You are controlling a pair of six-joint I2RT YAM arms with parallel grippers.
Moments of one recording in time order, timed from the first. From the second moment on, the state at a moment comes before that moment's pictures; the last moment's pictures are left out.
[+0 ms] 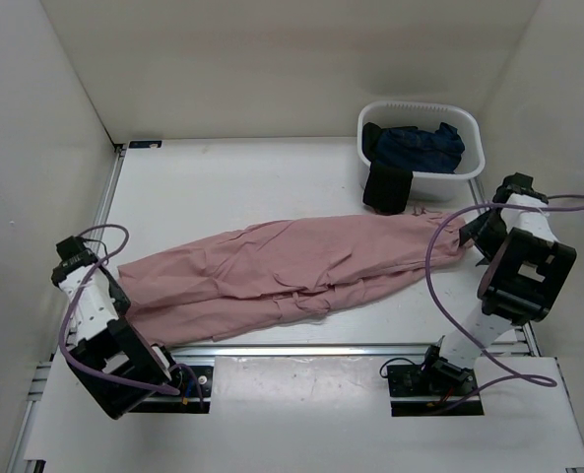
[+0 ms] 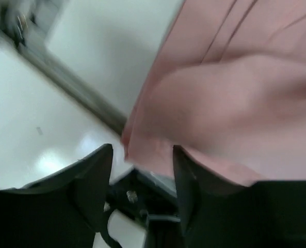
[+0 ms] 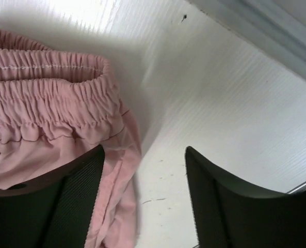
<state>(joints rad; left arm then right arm) 0.64 1.16 0.81 -0.91 -0.21 0.00 -0.41 1.75 1.29 -0.89 0.08 0.61</state>
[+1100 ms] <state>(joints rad) 0.59 1.37 0.83 -1.13 -0.15 0.00 1.01 1.78 1.42 -0.80 0.03 0.08</state>
